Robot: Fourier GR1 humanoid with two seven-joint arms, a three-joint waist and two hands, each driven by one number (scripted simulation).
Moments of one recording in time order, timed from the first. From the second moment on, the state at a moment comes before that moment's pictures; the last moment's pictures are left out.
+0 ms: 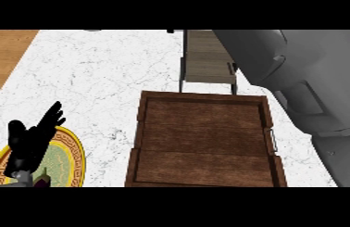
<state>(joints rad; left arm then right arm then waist) 0.01 0.30 0.15 -1.38 0.03 -0.10 0.16 -1.81 -0.15 0.21 -0.42 0.93 -0.14 0.75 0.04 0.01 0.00</state>
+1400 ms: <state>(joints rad) 0.02 0.29 0.16 -1.38 0.02 -0.11 0.14 -1.91 -0.28 0.17 -0.06 0.95 0.30 0.63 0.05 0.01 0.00</state>
